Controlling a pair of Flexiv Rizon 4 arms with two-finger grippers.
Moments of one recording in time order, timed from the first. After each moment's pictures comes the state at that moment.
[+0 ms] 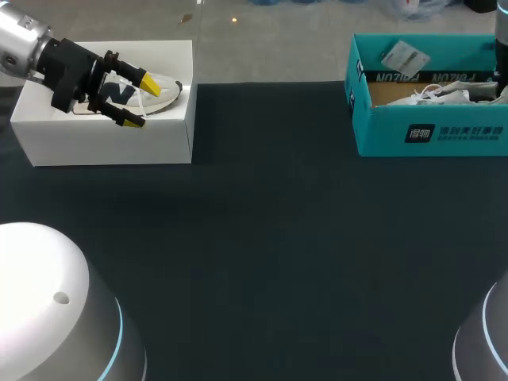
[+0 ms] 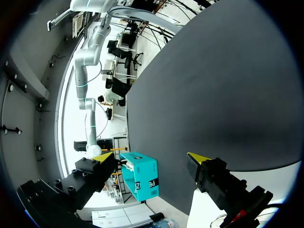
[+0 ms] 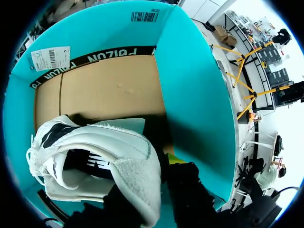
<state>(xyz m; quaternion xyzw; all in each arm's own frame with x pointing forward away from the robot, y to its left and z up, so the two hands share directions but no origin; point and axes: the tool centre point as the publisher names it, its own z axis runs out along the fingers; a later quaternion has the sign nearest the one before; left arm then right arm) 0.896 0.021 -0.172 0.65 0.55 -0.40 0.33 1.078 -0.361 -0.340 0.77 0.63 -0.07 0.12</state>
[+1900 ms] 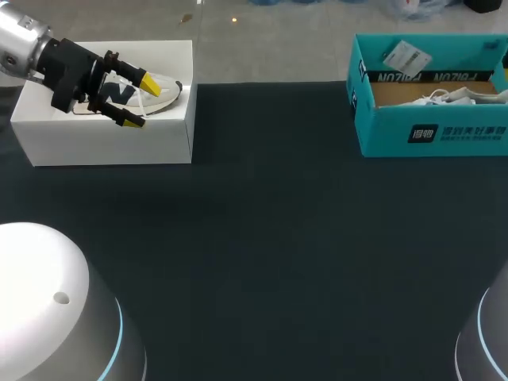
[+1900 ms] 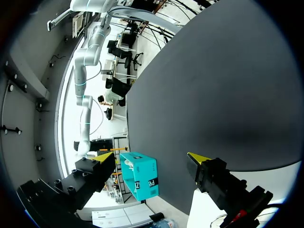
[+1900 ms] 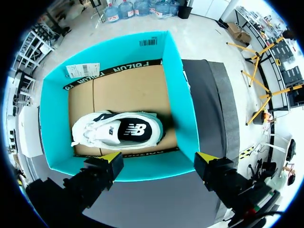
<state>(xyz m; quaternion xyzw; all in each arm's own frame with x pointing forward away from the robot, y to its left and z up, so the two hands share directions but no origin) 0.896 0.021 -0.172 0.65 0.55 -0.40 0.33 1.055 -0.359 -0.244 0.76 0.65 0.00 0.04</state>
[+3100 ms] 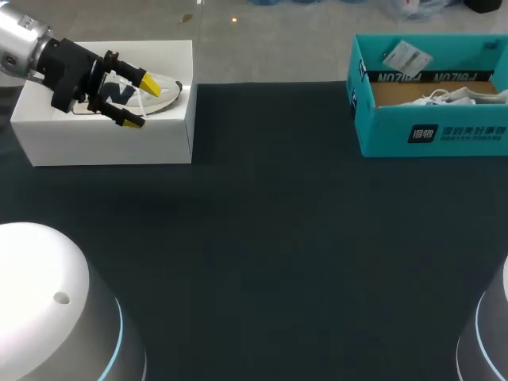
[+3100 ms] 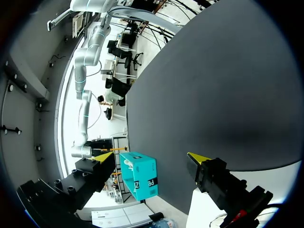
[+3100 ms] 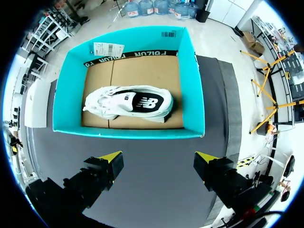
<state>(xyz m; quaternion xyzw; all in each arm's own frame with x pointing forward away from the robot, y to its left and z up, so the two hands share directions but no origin) 0.898 0.024 -0.176 0.66 0.56 -0.39 0.32 0.987 -0.344 -0.225 0.71 0.71 0.02 0.03</state>
